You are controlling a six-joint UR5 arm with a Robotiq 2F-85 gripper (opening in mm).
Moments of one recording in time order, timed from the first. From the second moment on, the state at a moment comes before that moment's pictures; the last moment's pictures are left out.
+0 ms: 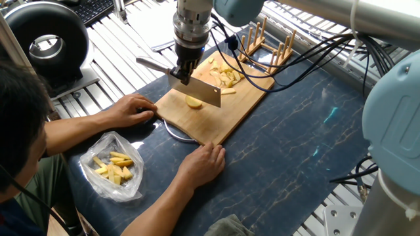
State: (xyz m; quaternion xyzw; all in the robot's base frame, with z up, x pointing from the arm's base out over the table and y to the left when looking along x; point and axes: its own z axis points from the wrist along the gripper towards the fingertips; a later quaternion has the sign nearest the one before) arm 0.628 0.057 0.082 -0.15 0.99 0.02 0.08
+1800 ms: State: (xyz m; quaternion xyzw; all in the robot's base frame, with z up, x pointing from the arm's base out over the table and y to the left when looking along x) arm 0.623 0.054 0.078 -0.15 0.98 0.03 0.09
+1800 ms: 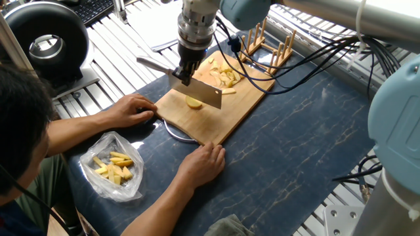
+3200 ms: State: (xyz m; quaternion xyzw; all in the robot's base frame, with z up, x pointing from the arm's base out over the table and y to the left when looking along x) arm 0.609 0.045 0.074 -0.16 0.98 0.03 0.11
